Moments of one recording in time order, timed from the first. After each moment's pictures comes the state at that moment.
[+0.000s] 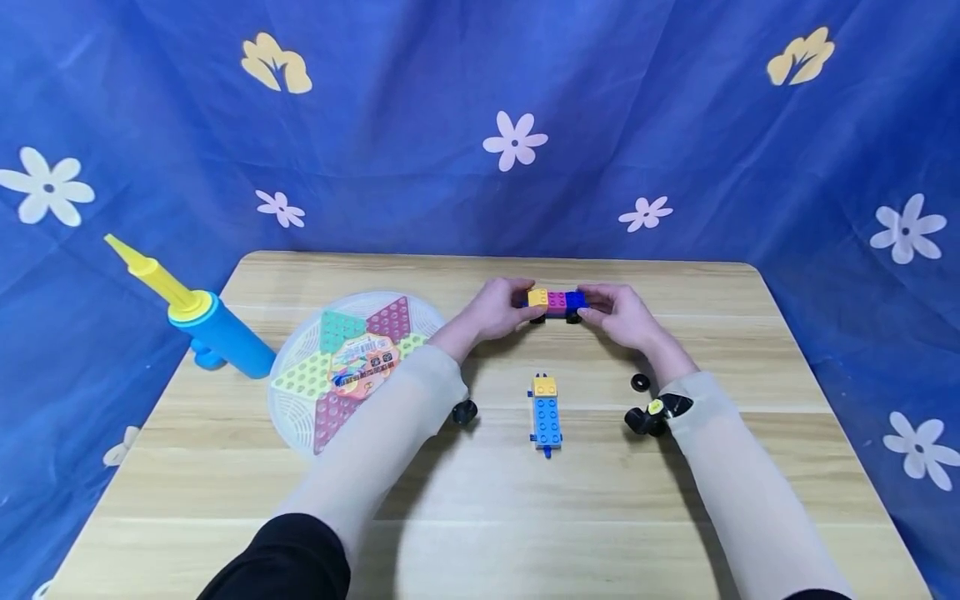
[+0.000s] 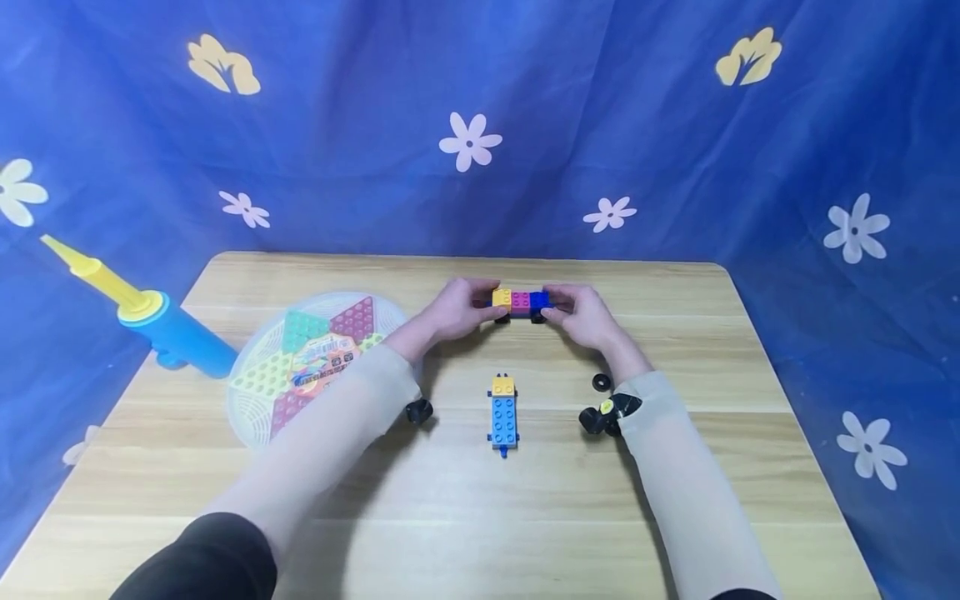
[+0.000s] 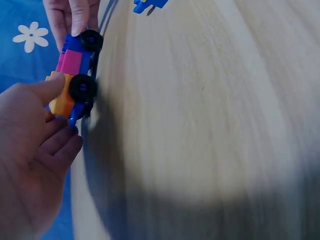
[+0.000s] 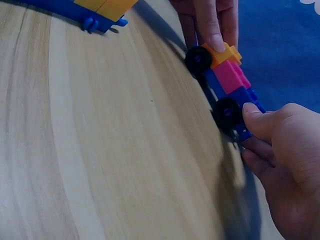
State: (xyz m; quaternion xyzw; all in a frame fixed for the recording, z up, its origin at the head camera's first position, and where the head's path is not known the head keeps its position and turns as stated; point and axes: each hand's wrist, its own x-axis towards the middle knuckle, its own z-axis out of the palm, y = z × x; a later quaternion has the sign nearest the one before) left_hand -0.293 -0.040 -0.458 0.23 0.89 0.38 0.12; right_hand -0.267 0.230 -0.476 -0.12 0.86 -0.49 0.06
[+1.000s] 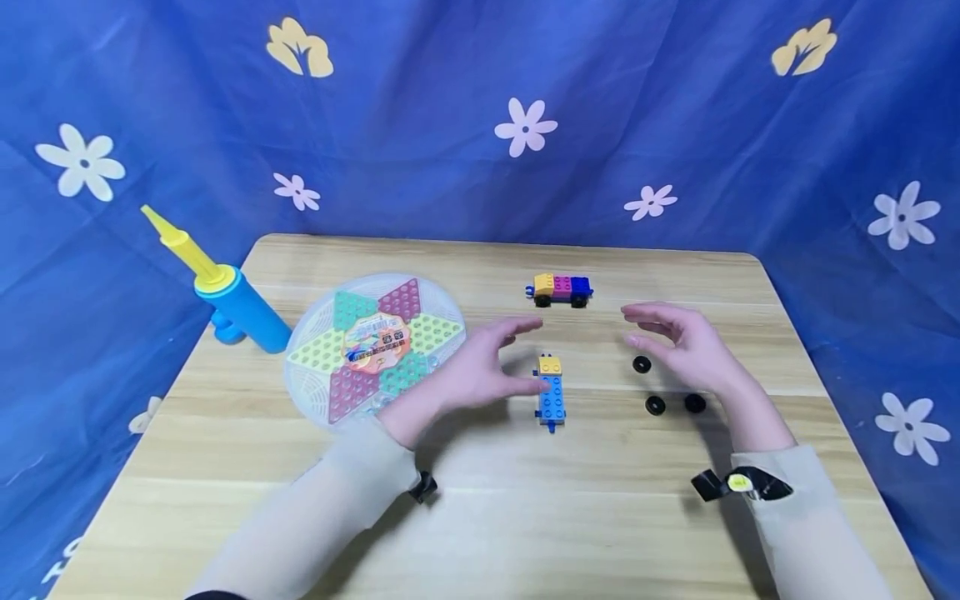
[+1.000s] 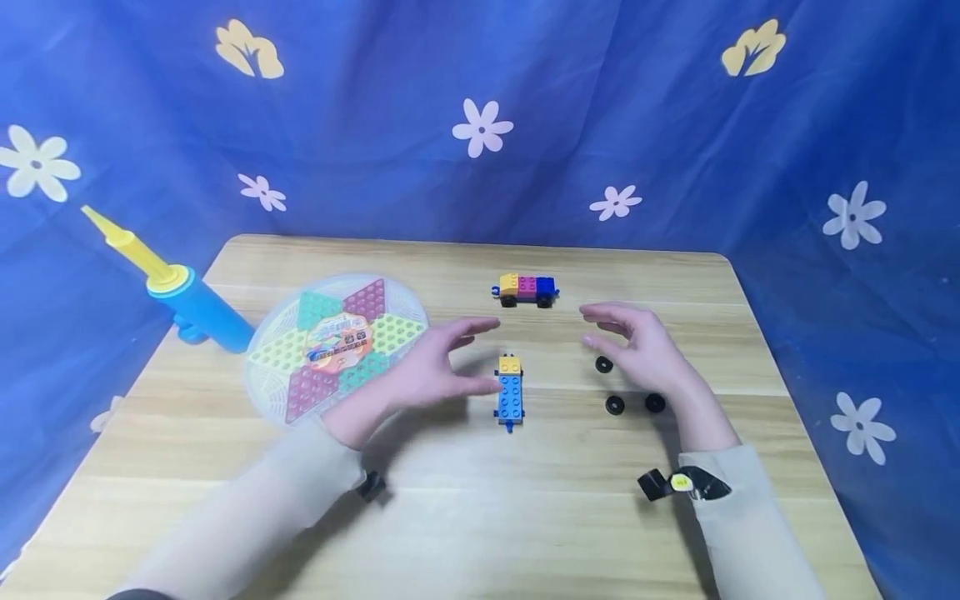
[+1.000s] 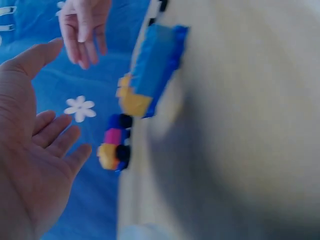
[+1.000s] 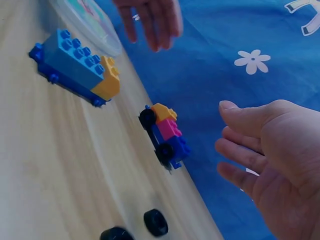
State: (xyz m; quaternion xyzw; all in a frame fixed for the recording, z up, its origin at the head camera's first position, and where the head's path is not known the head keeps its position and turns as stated) left_hand -0.151 -0.079 -0.421 0.29 0.84 0.45 0.09; right_hand -0.149 0.268 -0.418 -0.19 0.86 -0.47 0.01
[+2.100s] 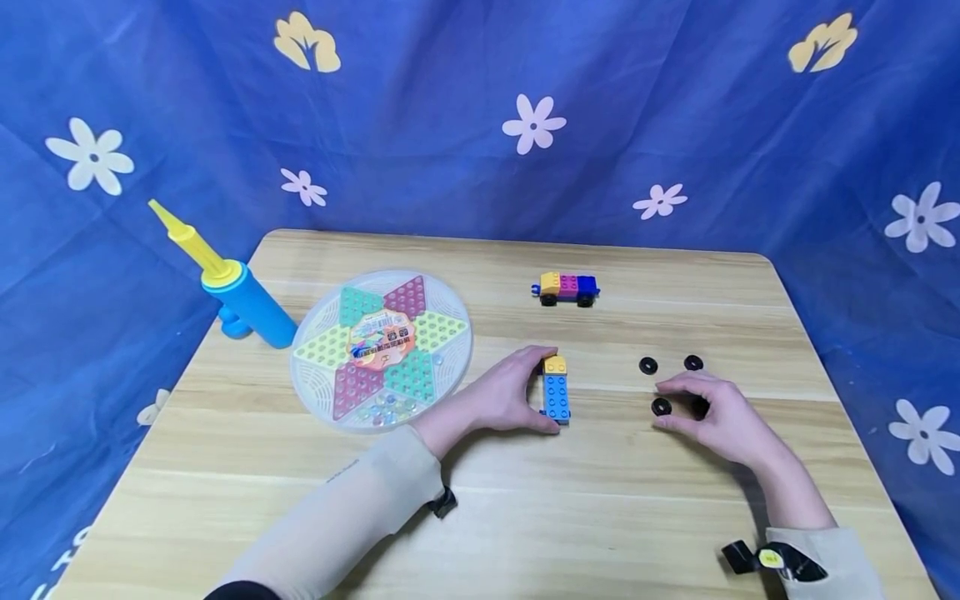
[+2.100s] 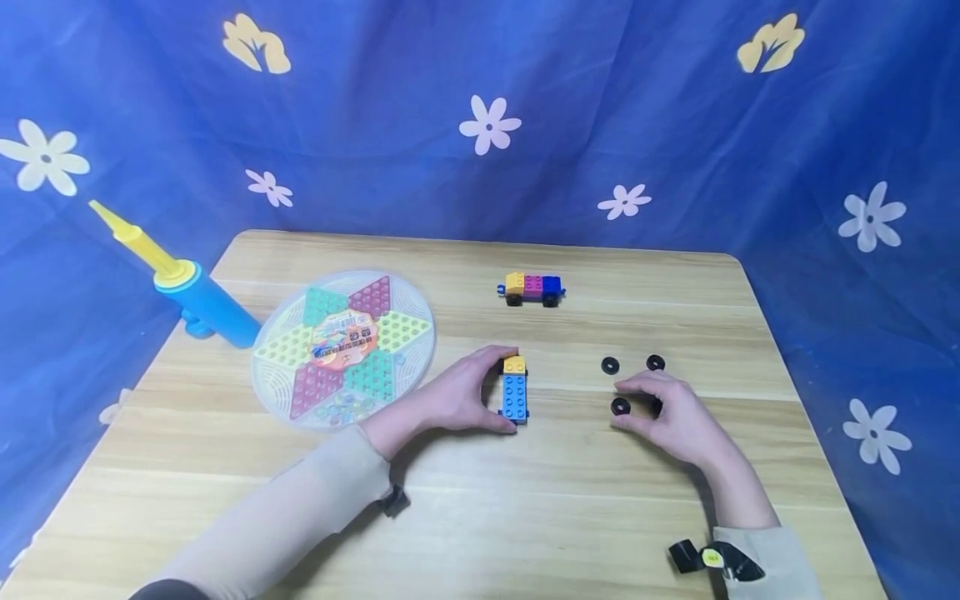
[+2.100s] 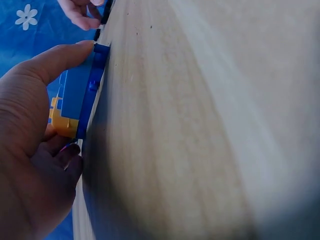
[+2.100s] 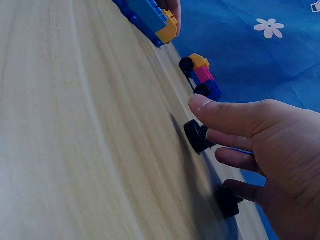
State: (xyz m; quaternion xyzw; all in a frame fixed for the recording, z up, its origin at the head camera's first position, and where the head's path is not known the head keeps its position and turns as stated) left_hand -0.140 -0.054 -0.467 0.30 0.88 0.33 0.16; right_hand -0.086 0.311 -0.481 -0.22 0.91 -0.35 -0.04
